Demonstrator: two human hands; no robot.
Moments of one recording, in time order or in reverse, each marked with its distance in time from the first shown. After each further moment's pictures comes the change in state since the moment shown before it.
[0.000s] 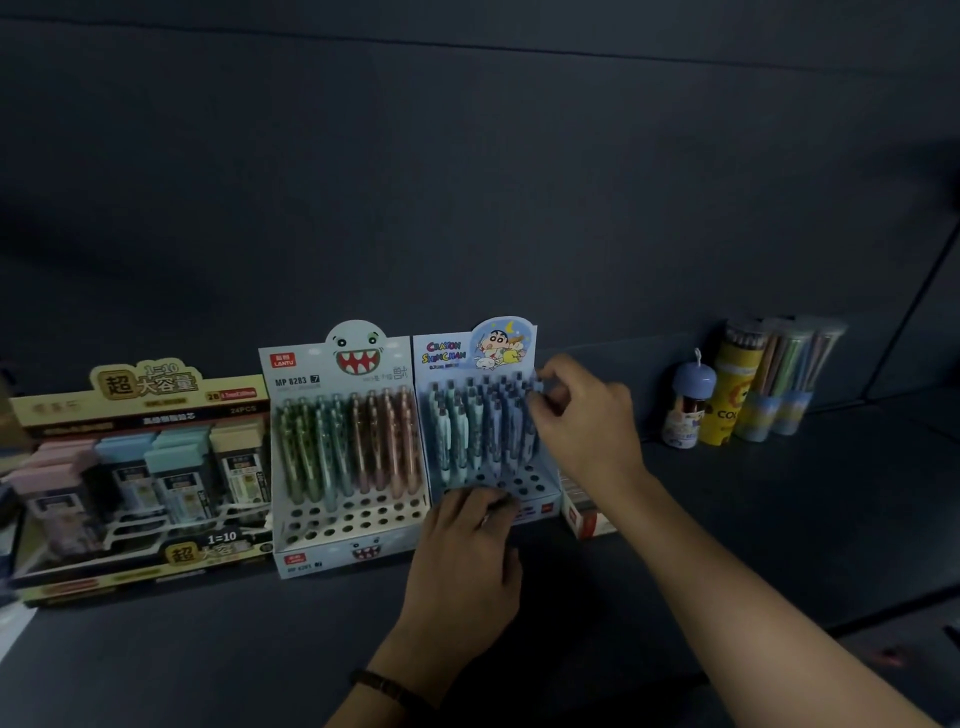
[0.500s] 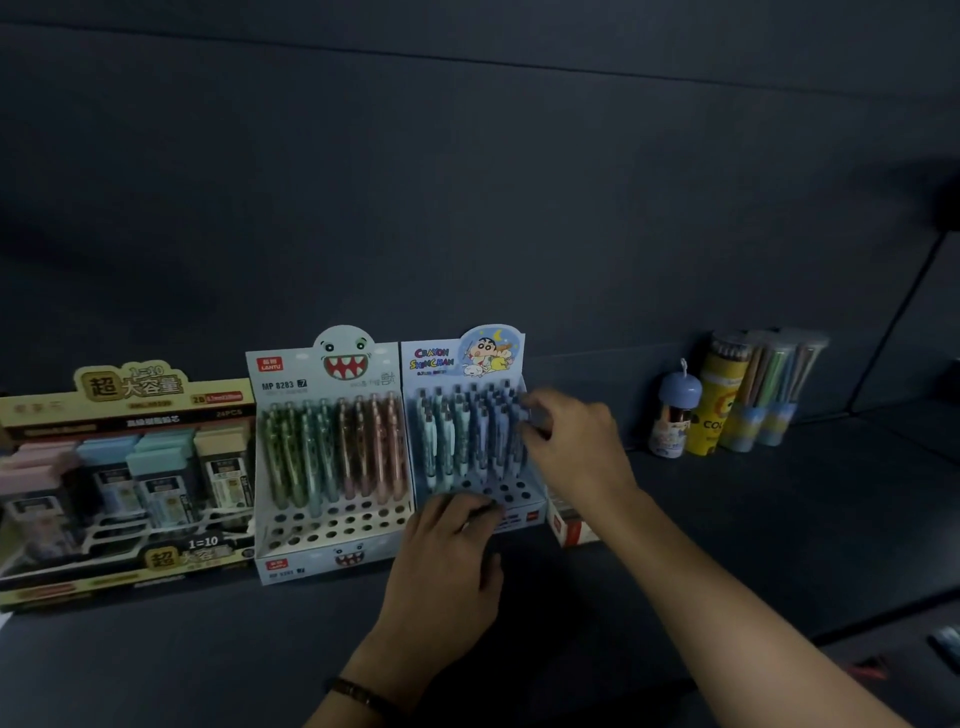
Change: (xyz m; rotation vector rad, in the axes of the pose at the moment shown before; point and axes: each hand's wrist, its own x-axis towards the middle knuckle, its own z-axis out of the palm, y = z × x) left_hand -0.001 -0.004 0.001 -0.032 0.021 0.012; right_hand -0.007 0.008 -0.005 -0.074 -0.251 0.094
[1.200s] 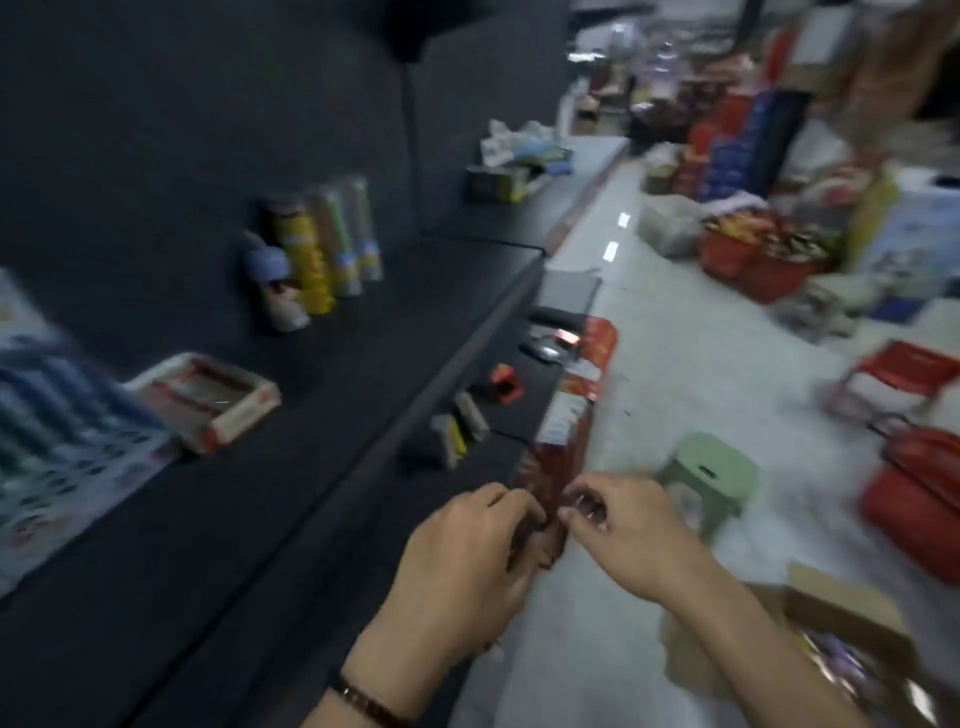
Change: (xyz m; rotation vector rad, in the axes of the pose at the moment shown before) left_hand -0.109 0.233 0.028 -0.354 -0.462 0.746; right_hand -0.415 0.087 -0.143 -0.227 0.068 0.854
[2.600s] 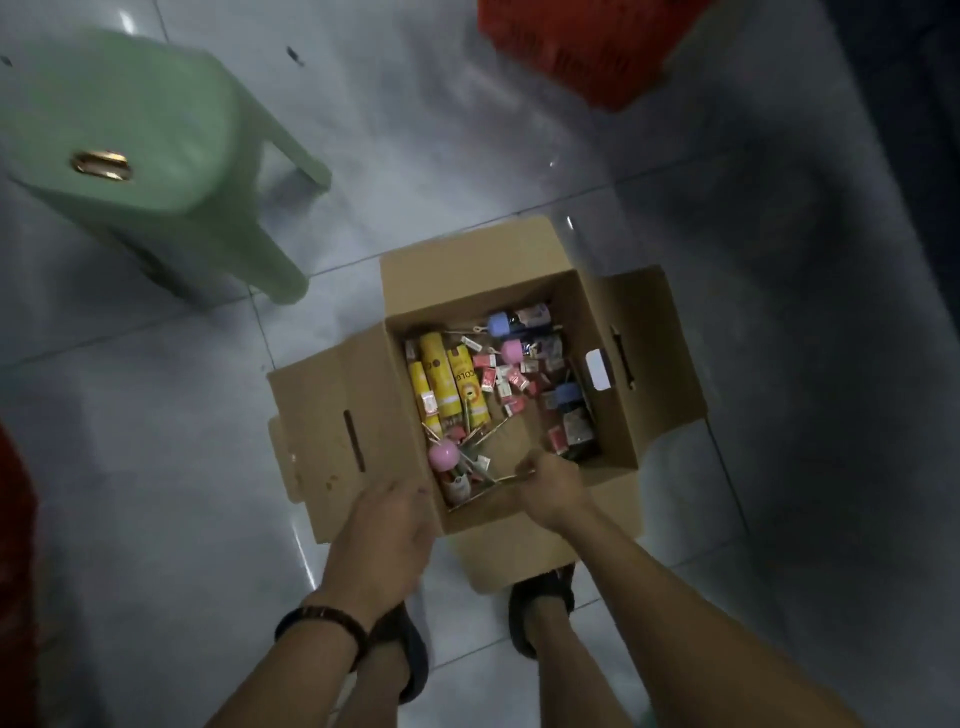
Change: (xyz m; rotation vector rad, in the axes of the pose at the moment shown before) left_hand 0.269 0.311 1.030 -0.141 -1.137 -0.060; right_hand -0.143 1.060 0.279 0.552 -0.328 1.374
